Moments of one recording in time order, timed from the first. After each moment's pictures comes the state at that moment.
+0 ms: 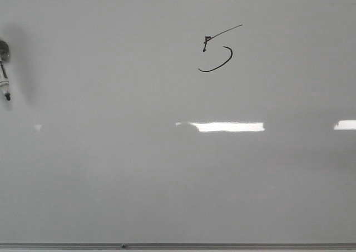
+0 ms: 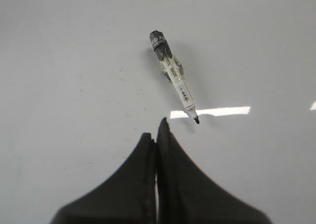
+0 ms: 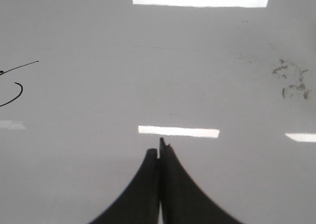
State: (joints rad) left arm -0.06 -0.01 0.01 0.01 0.10 0.02; right arm -0.01 -0.01 0.03 0.03 -0.01 -0.04
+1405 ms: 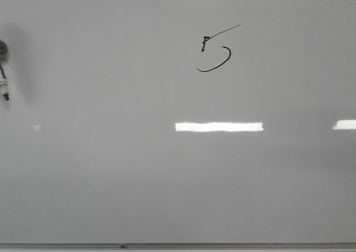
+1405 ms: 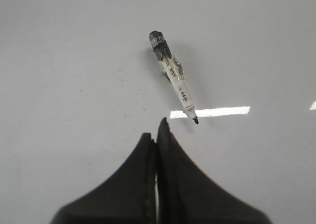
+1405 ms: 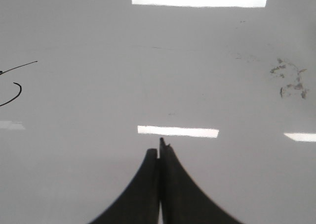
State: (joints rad) left arm -0.05 -0.01 0.01 0.01 0.10 0.02; right arm -0.01 -0.01 0.03 0.03 -0.01 -0.04
